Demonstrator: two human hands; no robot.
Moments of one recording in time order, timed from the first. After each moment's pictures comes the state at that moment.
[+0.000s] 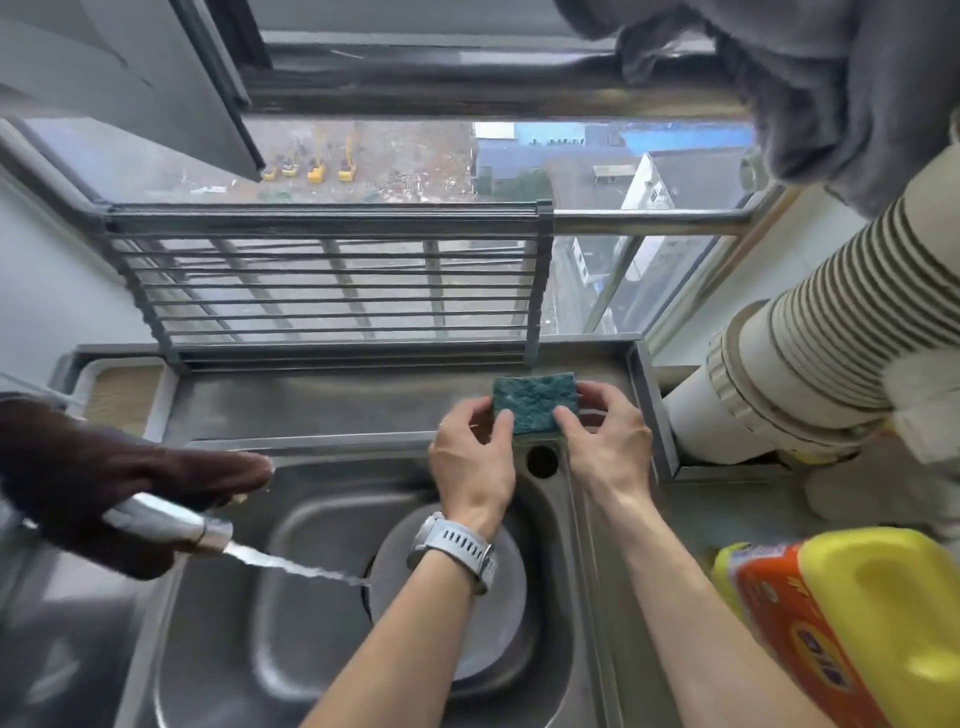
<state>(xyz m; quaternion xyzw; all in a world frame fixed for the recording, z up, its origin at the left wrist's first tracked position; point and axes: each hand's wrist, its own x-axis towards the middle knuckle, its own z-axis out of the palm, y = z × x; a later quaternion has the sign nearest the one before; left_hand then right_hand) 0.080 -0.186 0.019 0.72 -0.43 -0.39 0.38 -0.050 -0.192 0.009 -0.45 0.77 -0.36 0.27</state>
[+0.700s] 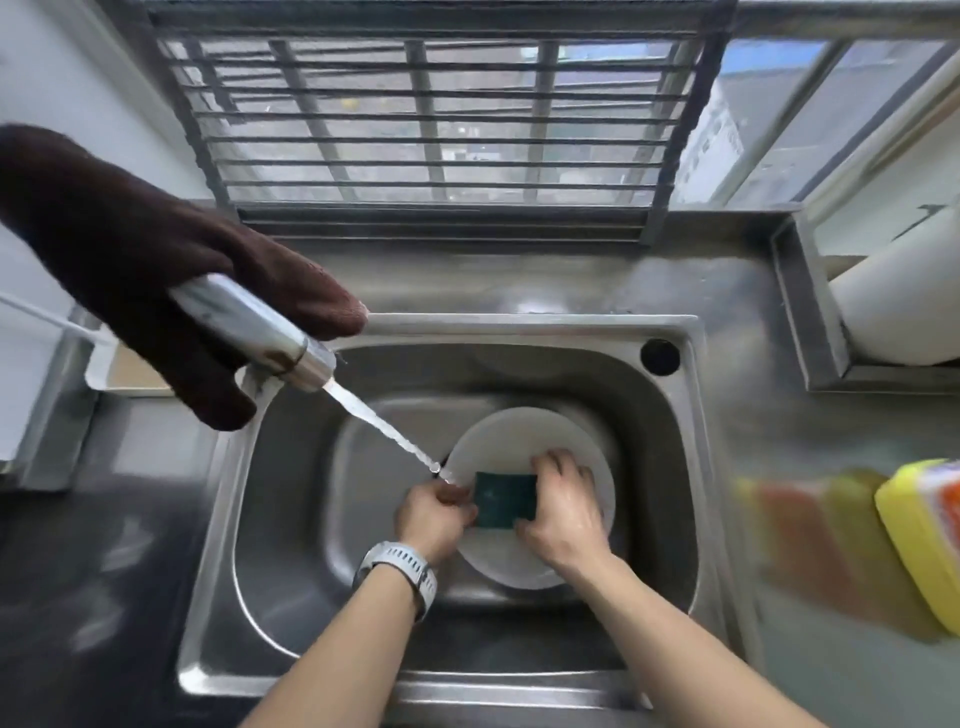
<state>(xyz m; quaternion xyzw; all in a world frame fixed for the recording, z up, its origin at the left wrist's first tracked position) 0.250 -0.064 -0.223 0.78 -0.29 -0.54 0.10 0.073 -0.071 -0.144 -0.62 0.71 0.03 0.34</state>
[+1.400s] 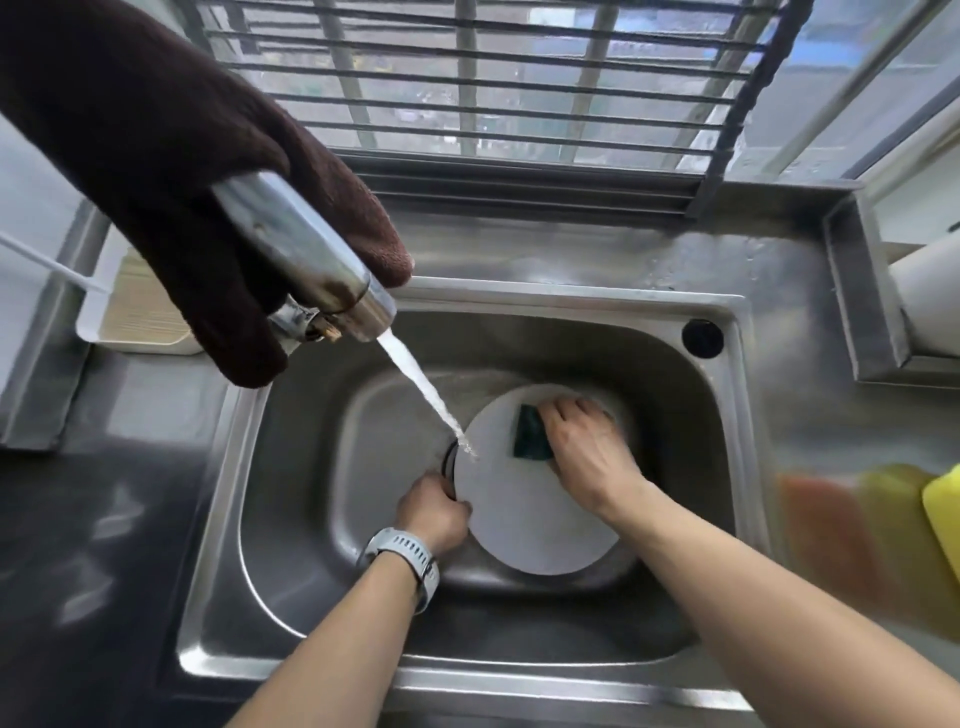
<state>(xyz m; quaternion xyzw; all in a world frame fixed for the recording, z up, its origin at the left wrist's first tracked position) 0.254 -0.063 -0.187 0.79 -0.36 -0.50 0.00 0.060 -0.120 -0.165 -0.80 0.57 0.11 0.14</state>
